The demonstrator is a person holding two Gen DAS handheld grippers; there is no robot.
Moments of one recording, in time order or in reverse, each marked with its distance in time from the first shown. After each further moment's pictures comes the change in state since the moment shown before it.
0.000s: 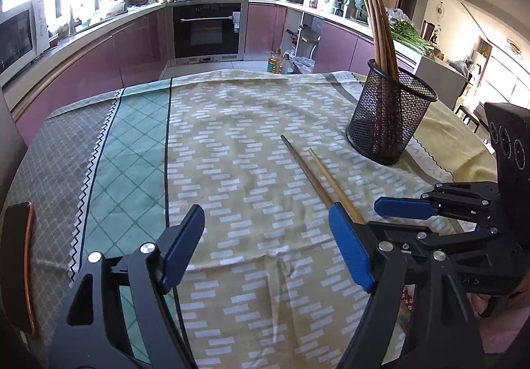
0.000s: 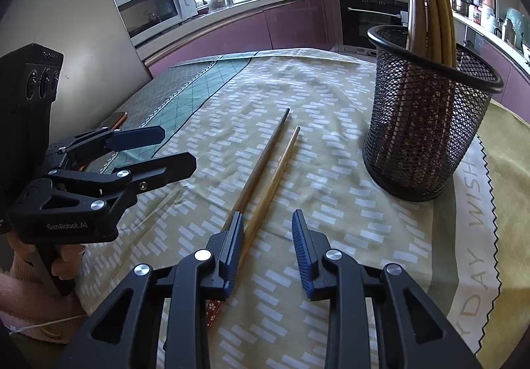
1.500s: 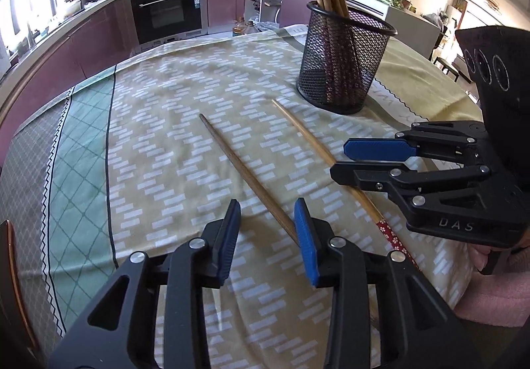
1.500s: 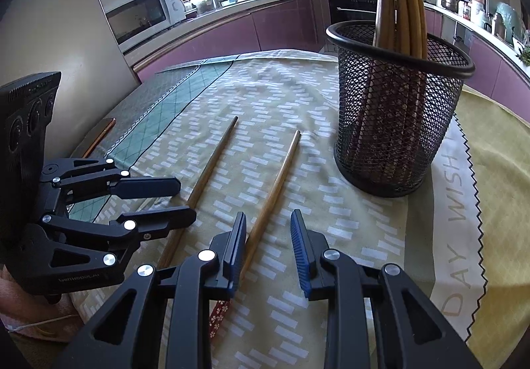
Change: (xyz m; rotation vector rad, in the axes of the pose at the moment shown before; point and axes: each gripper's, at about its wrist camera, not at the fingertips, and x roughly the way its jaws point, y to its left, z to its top) left arm 0.023 -0.041 -0.009 0.143 0.147 -0.078; right arm -0.007 -0.019 -0.002 0.024 -0.007 -0.028
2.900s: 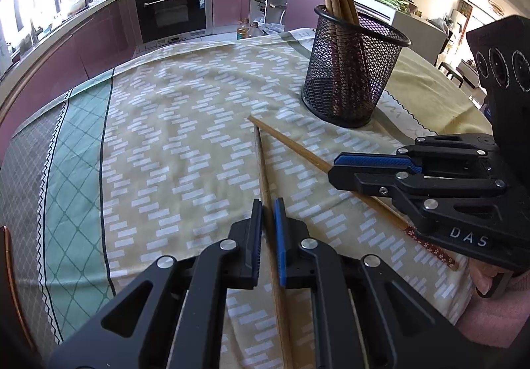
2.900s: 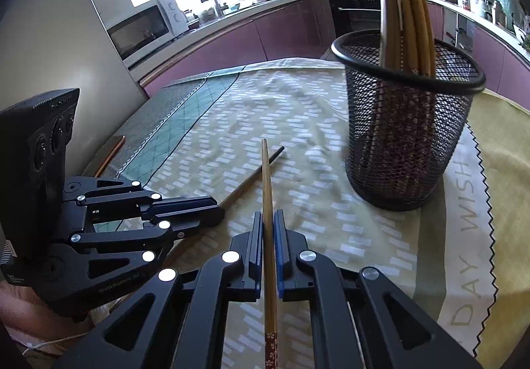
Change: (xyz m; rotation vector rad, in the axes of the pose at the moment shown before) left arm 0.012 -0.003 0.013 -0.016 0.002 0.010; right arm 0.002 -0.002 0.012 0.047 -0.018 0.067
